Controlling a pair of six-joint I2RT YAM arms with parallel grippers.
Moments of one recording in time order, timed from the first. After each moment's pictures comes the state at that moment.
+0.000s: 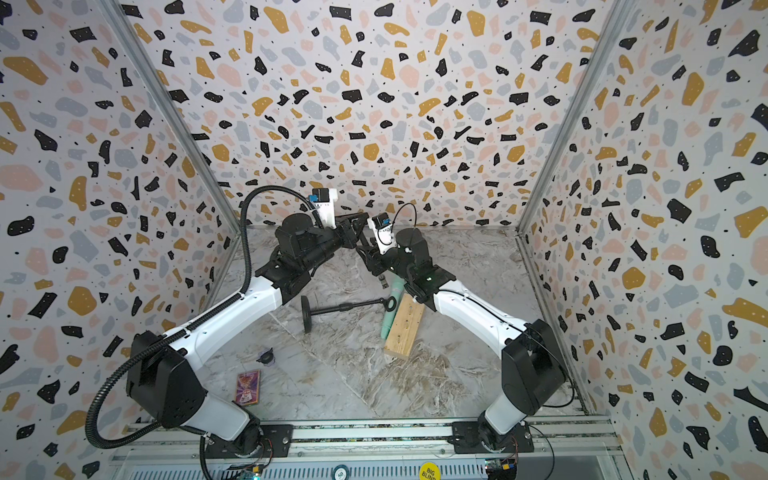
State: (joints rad) left arm -0.54 1.53 1.32 0.23 0.20 -0.50; right arm 0.66 1.59 1.28 0.10 -0.18 0.08
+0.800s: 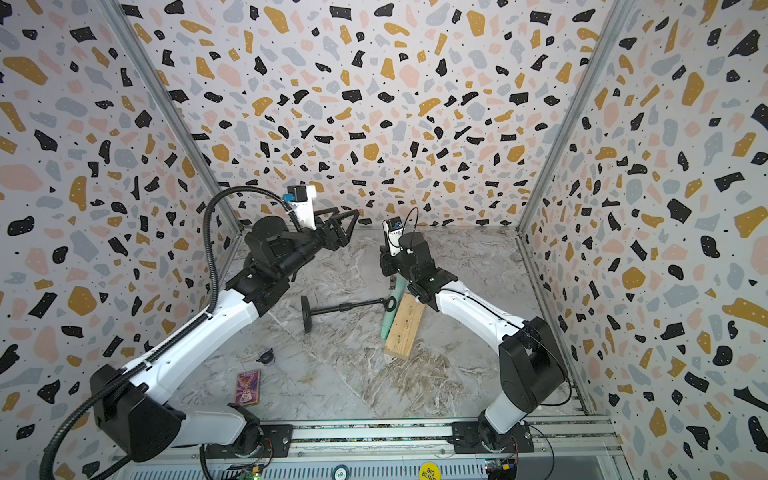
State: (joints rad) left arm -0.51 1.33 1.25 0.15 0.15 -0.37; right arm 0.61 1.57 1.19 0.06 0.05 0.12
